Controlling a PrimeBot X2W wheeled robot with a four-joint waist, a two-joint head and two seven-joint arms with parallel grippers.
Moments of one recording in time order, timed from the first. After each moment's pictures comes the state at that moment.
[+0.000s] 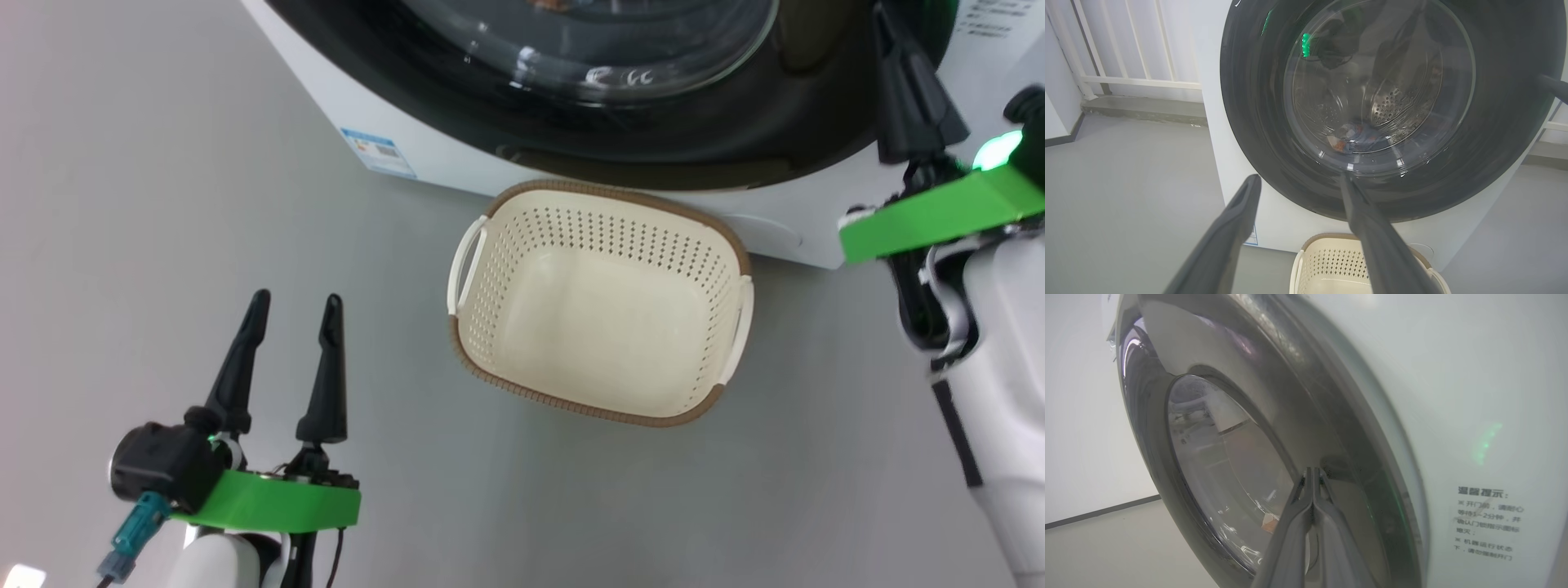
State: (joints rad) left arm -0.25 0.04 -0.11 0.13 -0.28 -0.13 -0.26; right arm -0.72 -0.26 0.20 0.37 0.44 0.14 -0.26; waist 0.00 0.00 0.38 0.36
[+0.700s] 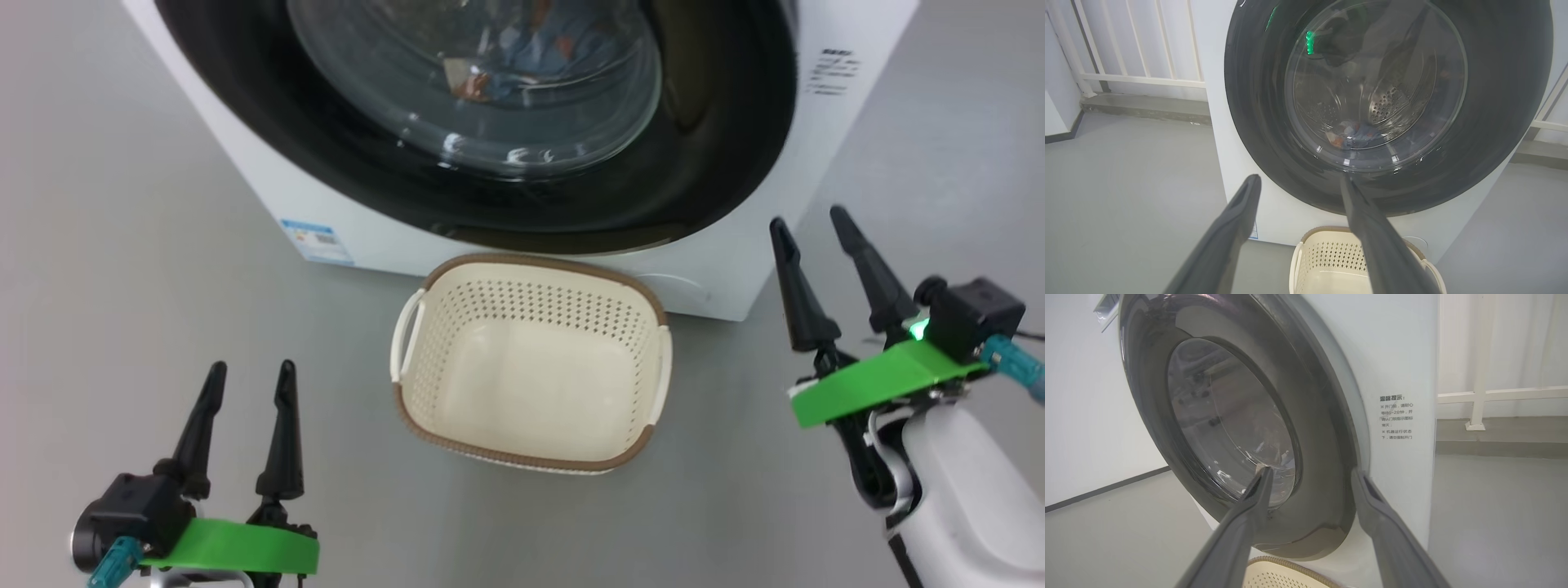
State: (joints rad) left arm -0.16 0.08 -0.05 0.20 -0.28 -0.13 -0.26; right arm -0.41 -0.20 0.20 0.32 0.44 0.13 -0.26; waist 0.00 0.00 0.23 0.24
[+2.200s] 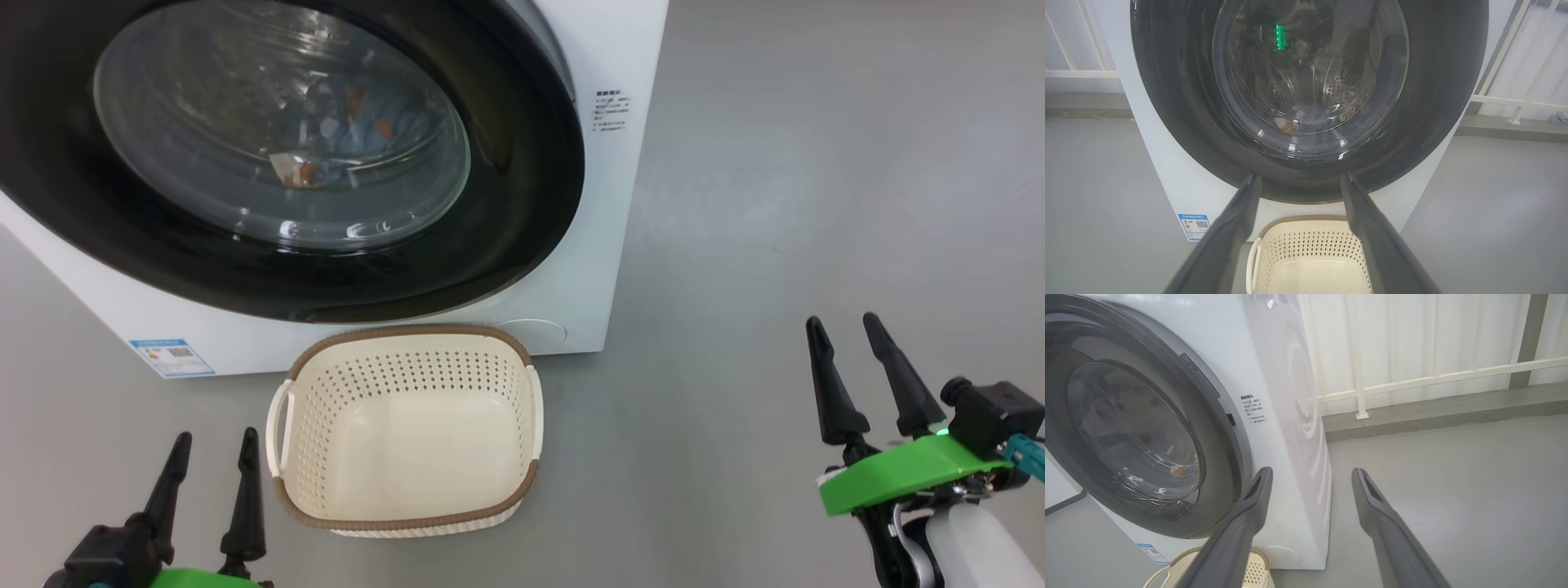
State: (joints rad) left arm -0.08 0.13 0.00 0.28 -0.27 -0.13 -0.26; right arm -0.19 -0.17 0.09 0.29 0.44 0.13 -0.26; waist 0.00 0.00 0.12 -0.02
